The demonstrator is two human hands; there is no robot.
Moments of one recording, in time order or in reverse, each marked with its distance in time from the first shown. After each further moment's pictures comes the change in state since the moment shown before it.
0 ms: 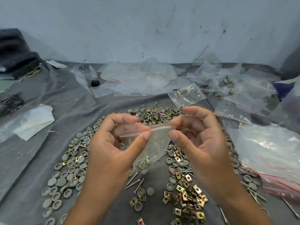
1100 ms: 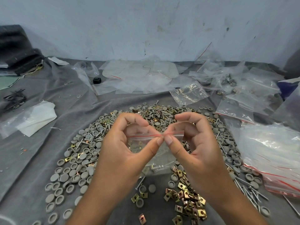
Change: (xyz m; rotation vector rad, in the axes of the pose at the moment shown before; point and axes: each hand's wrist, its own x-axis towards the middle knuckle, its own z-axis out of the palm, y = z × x) left_hand -0.003 0.000 0.003 0.055 -0.161 -0.005; right_hand -0.010 0.003 0.008 -0.109 -0.099 0.027
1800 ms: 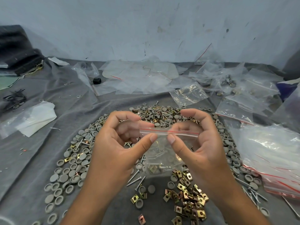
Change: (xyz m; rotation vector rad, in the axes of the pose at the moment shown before) left_hand 0.005 -0.002 -0.008 -0.091 0.070 -0.066; right_hand 0.004 -0.002 -0.005 0.191 0.028 0.033
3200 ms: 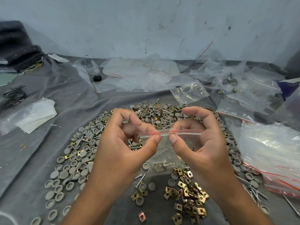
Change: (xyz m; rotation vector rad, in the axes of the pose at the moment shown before) left_hand -0.005 0.000 0.005 0.120 -0.034 0.064; right_hand -0.001 -0.003 0.003 0.045 -0.011 -0.011
